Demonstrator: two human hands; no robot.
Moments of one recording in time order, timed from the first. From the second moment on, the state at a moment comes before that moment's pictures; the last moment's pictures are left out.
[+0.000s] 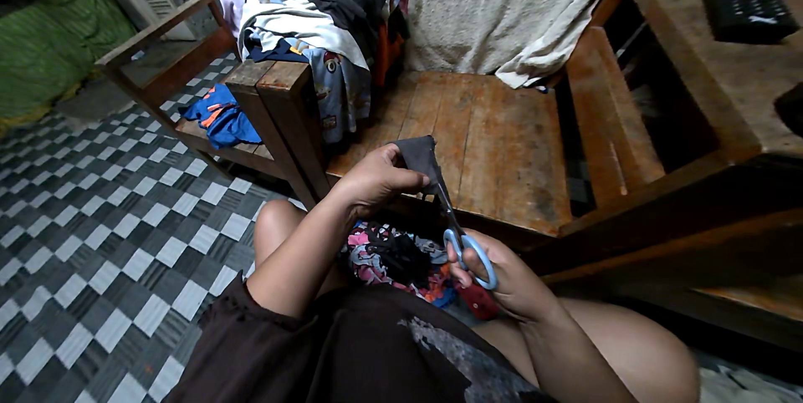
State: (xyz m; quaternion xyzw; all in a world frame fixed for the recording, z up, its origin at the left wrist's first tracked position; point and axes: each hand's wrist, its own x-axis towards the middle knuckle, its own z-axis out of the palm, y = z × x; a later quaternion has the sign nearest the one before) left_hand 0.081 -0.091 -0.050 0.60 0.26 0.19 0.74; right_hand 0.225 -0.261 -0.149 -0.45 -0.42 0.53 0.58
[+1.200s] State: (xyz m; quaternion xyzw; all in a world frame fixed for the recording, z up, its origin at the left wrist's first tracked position) left_hand 0.087 -0.108 -0.061 0.62 0.24 0.21 0.71; right_hand 0.215 -0.261 -0.144 -0.46 -0.36 0.51 0.63
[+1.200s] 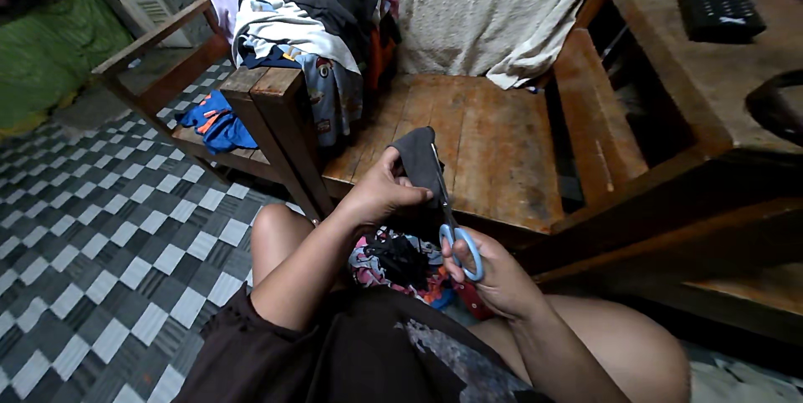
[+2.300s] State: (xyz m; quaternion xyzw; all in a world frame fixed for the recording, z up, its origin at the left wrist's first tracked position) left_hand 0.082 -0.110 -0.054 0.71 0.23 0.06 0.66; right_hand 0.217 -0.260 -0.146 -0.45 -0.34 0.50 0.66
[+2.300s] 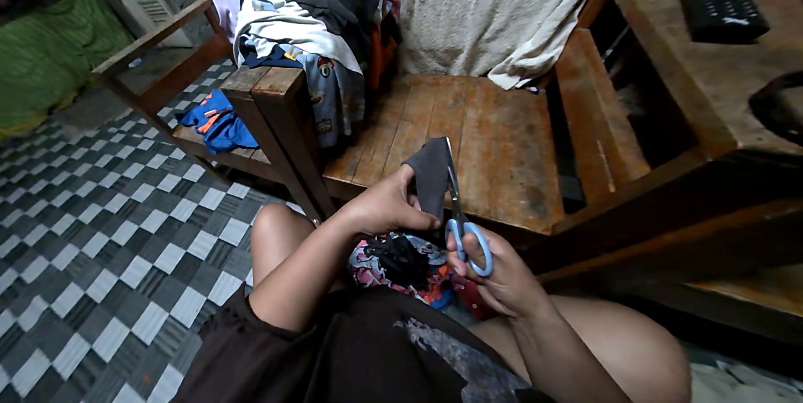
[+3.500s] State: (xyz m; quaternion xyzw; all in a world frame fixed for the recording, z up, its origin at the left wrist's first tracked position) left_hand 0.092 -0.098 -0.088 0.43 0.21 0.31 0.82; right_hand 0.221 -0.263 -0.142 -0.50 -0.40 0.51 0.58
